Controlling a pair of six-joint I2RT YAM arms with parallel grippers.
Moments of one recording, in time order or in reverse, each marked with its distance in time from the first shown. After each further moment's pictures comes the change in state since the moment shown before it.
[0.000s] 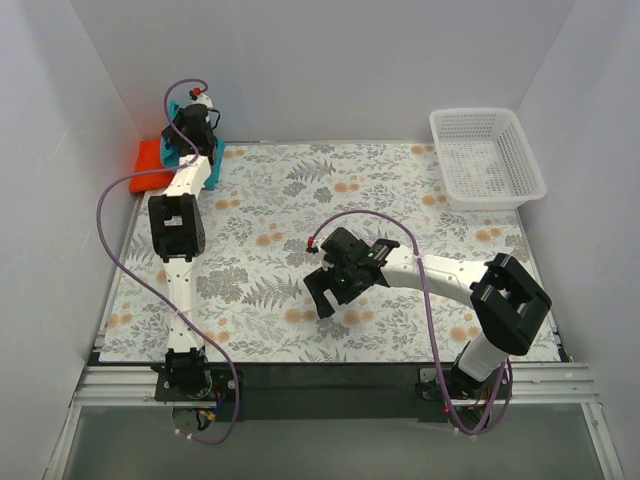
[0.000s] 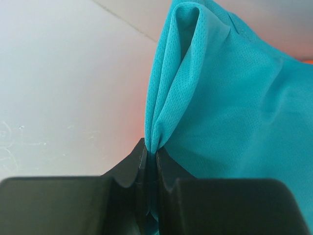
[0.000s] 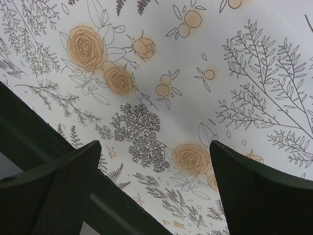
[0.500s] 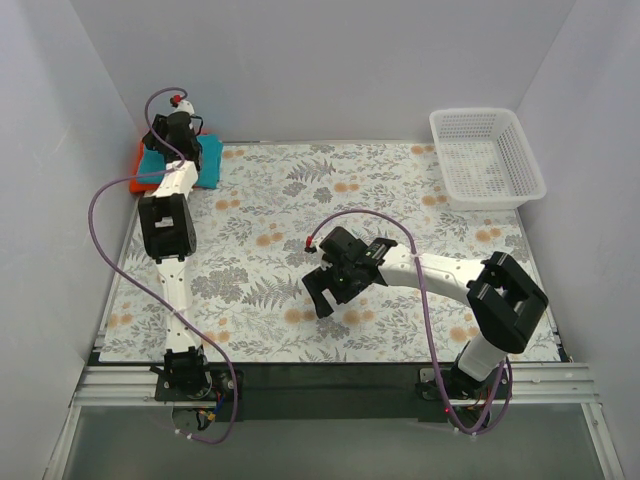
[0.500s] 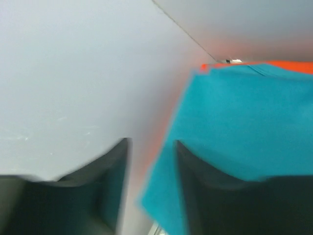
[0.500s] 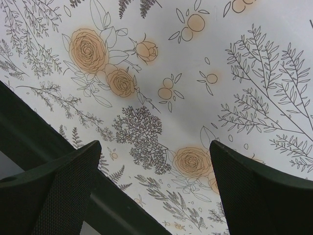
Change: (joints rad) left arm 0.082 0.011 -0.055 0.093 0.032 -0.045; right arm 0.000 0.017 0.017 -0.005 -0.009 -0.003
